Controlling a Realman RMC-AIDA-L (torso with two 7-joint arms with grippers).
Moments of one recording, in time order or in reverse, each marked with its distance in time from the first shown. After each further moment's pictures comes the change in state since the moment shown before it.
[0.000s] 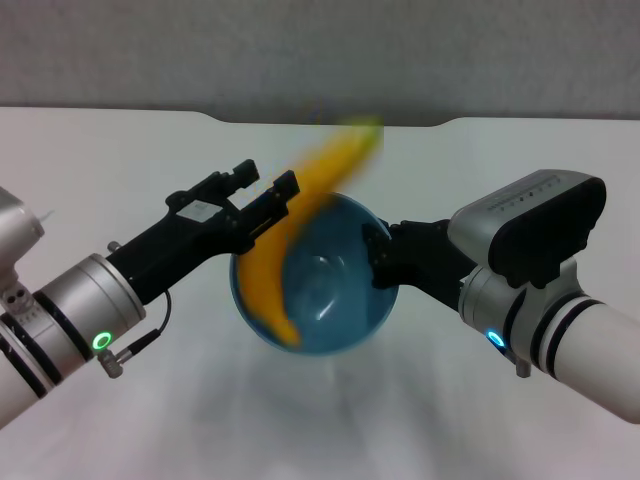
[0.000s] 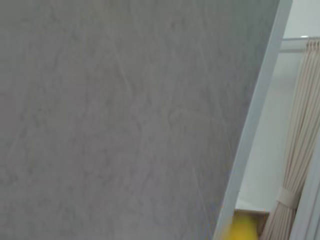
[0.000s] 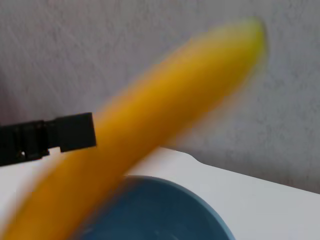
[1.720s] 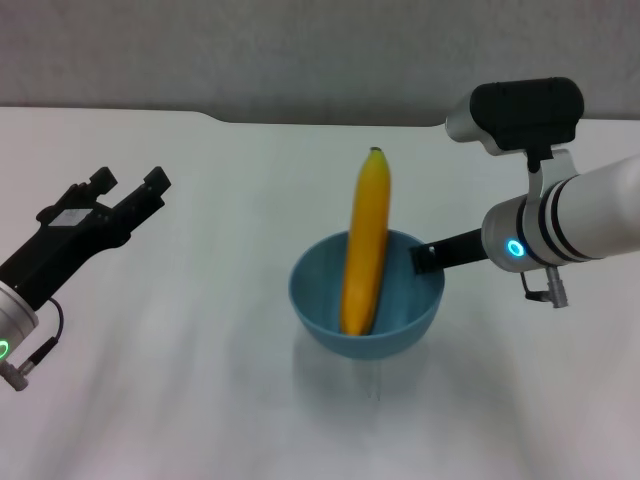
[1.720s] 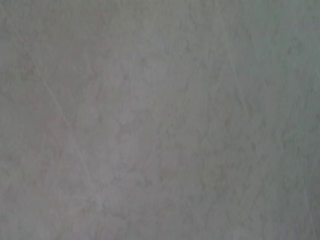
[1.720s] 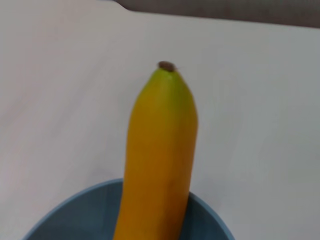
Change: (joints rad) left arm 0.064 0.008 -0.168 0.094 -0.072 0.002 0.042; right arm 0.391 -0.042 0.321 -0.150 0.794 -0.814 -0.490
